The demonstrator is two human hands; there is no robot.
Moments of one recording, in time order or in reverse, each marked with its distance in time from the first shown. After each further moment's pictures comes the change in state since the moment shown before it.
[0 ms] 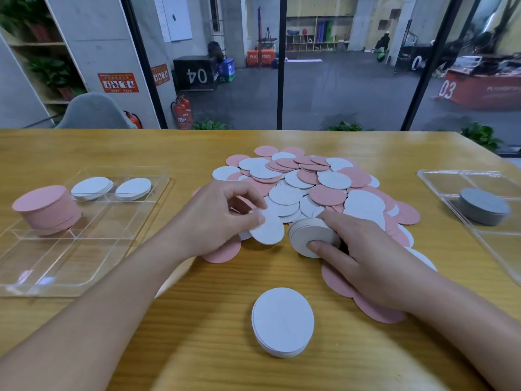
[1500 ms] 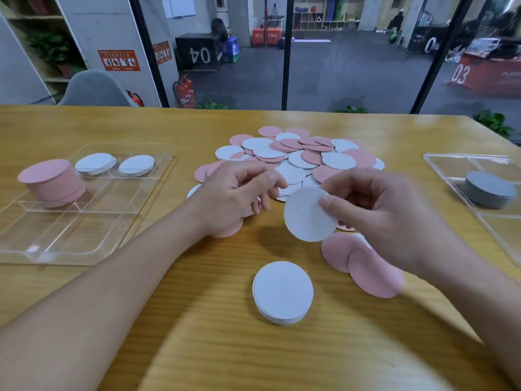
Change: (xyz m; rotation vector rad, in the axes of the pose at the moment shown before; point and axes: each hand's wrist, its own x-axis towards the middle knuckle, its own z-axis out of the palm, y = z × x) left_hand 0.005 -0.006 0.020 -0.207 -0.024 0.168; right_hand -0.005 -0.033 -0.029 0.417 0.172 0.105
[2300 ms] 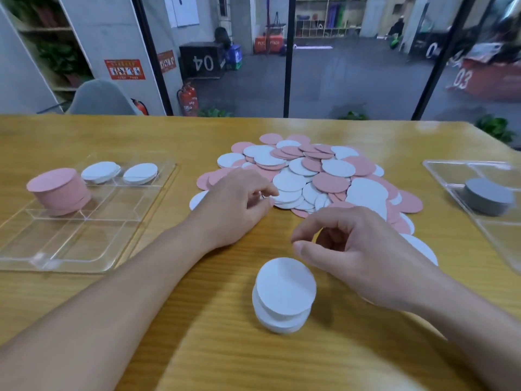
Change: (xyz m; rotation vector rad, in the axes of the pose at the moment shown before) left_hand 0.004 -0.016 0.006 0.549 0.104 0.087; right_hand -0.018 -0.006 0.021 -0.082 -0.226 0.027
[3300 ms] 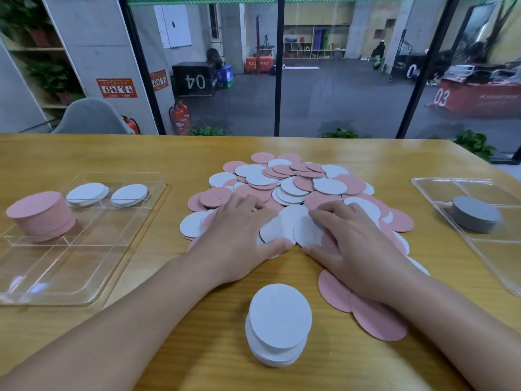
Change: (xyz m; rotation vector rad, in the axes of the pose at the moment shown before) left_hand 0.001 0.028 0.011 0.259 -0.218 -0.108; right_hand 0.042 0.059 -0.009 -0.620 0.173 -0.057
